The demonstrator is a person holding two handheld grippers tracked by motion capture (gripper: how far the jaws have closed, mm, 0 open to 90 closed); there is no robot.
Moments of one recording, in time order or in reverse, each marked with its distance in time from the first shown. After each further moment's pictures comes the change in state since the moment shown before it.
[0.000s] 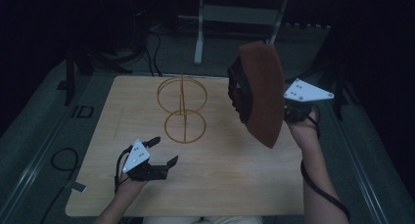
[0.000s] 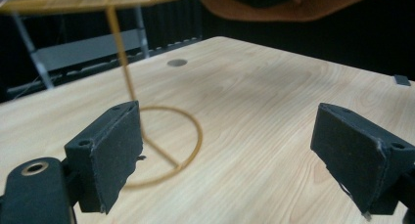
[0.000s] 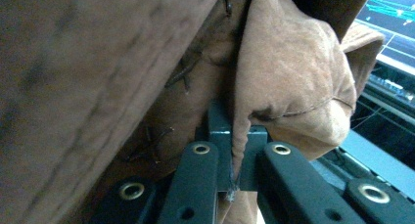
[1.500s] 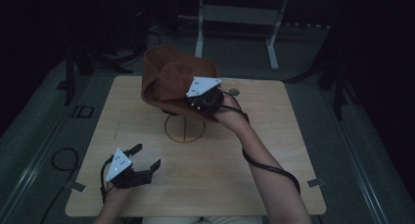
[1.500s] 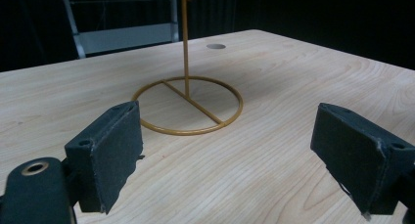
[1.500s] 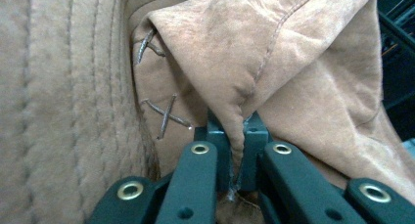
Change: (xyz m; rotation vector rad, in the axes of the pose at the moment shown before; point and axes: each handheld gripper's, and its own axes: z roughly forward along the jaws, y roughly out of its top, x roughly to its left) left arm 0.021 -0.041 -0.024 -0.015 0.105 -0.066; right arm 0.102 0.046 0.171 0.176 0.289 -0.208
